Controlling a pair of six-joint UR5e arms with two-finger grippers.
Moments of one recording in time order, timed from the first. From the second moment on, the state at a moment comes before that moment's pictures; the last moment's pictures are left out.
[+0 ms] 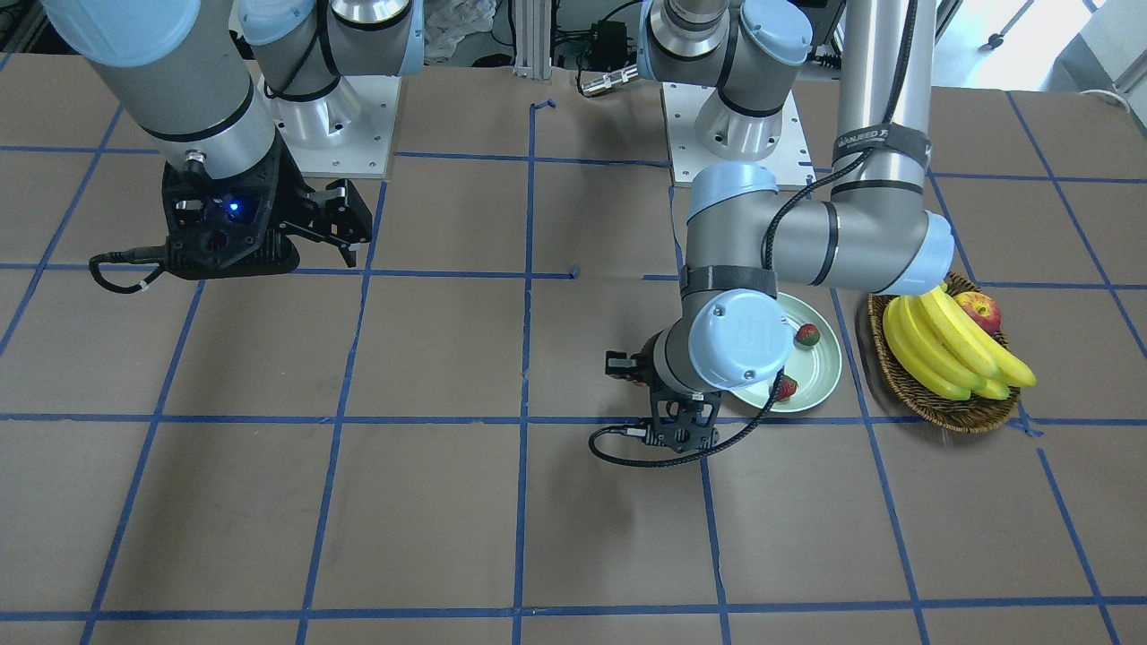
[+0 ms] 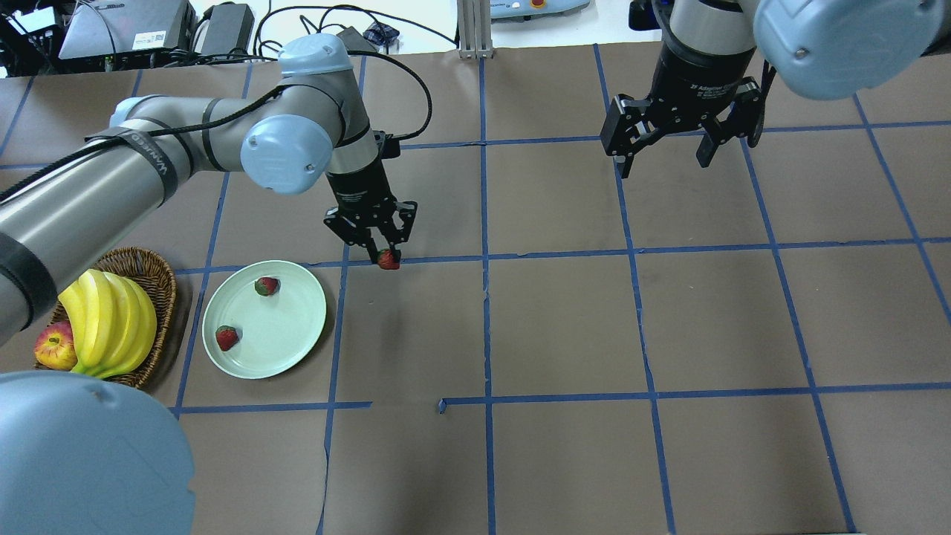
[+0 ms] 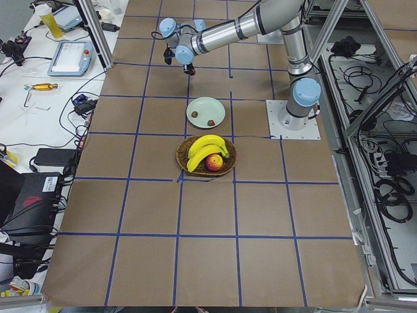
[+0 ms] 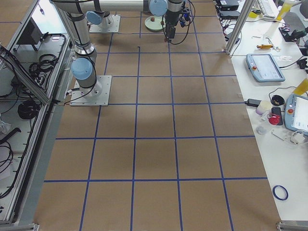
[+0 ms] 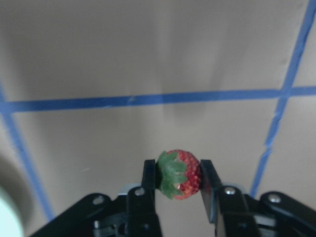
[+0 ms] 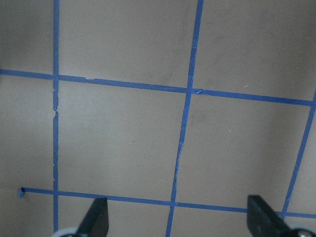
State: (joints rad) left arm -1.66 -2.02 -1.59 -1.46 1.50 0.01; right arm 1.63 -1.45 1.48 -1.52 -1.57 -0.06
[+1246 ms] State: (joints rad) left arm -1.47 -1.97 -1.68 -1.56 1.72 0.34; right arm 1.63 -1.45 1.48 -1.52 -1.56 -0.06
